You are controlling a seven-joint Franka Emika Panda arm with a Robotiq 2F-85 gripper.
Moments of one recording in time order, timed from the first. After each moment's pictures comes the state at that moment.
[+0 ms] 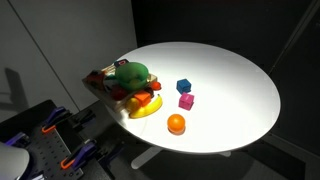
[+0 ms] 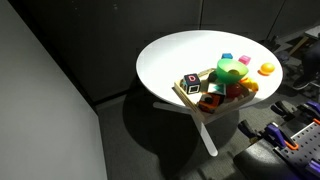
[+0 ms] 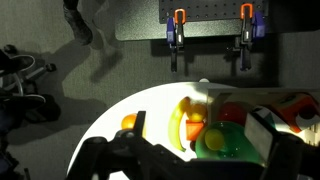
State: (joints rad) arm -0.08 -0.47 -0.01 -2.23 -0.17 1.54 0.01
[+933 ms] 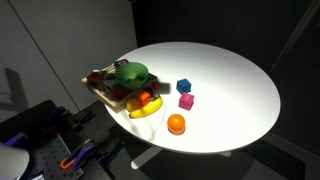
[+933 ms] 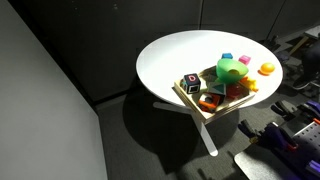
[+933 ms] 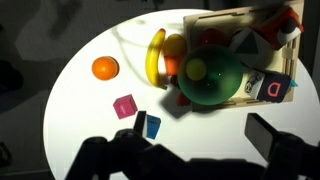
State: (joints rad) arm -0.08 -0.30 -0.07 -2.18 -0.02 1.88 0.02
